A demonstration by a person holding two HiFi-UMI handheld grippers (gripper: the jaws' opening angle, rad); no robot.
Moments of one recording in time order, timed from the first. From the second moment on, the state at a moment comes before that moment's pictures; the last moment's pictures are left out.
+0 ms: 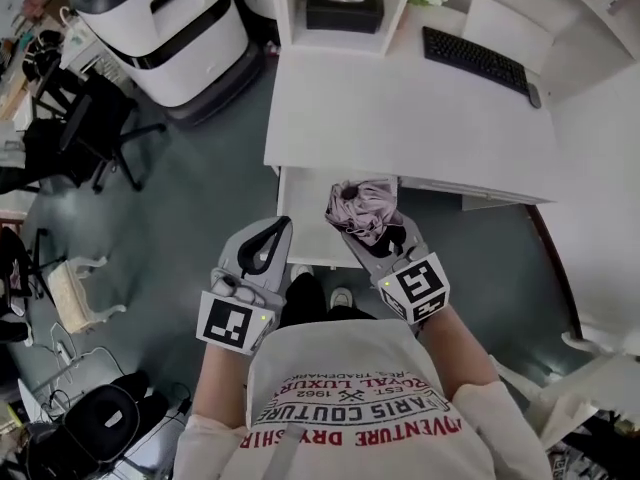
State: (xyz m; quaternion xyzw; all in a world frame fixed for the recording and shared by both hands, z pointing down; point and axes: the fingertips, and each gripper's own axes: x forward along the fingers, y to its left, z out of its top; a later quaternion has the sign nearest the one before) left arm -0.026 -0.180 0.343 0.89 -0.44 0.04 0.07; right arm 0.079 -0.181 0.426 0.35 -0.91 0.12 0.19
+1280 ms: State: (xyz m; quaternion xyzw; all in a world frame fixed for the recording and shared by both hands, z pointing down) left arm -0.086 -0.256 0.565 0.87 -0.44 0.08 0.20; right arm 0.008 -0.203 0.785 0.17 -0.84 0.26 0.45
